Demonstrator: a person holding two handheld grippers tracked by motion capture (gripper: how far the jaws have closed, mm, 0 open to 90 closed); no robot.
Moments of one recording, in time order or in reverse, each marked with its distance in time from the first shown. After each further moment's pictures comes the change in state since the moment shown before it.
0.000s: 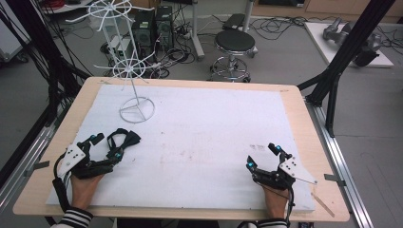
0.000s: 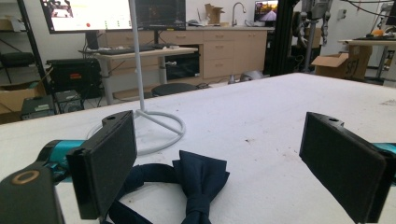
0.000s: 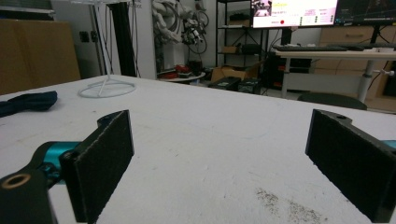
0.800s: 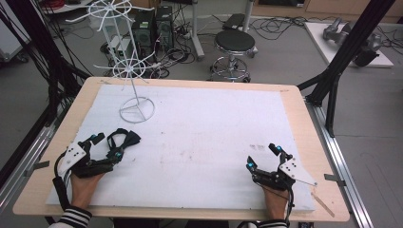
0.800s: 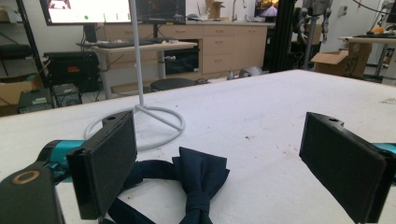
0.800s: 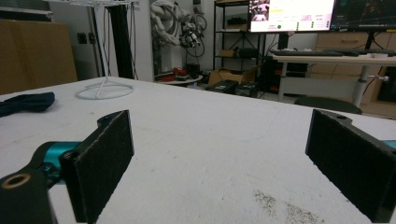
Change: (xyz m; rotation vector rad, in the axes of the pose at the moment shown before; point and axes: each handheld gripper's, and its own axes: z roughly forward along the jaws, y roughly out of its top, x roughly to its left) left arm 0.002 0.002 0.004 0.037 0.000 -0.019; right arm 0.001 -0.001 -0.001 -0.019 -0.012 -0.017
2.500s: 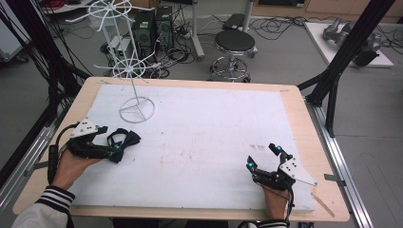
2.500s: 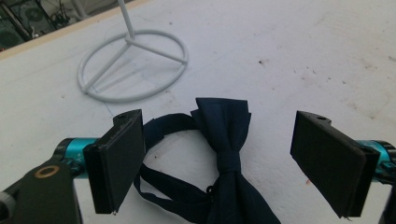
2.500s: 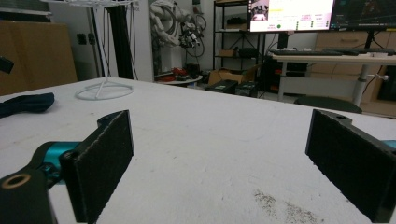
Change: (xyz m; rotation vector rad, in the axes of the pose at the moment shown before) left arm 0.027 0.054 0.034 0.521 -0.094 0.102; right arm 0.000 0.000 0.000 -0.002 0.000 0.004
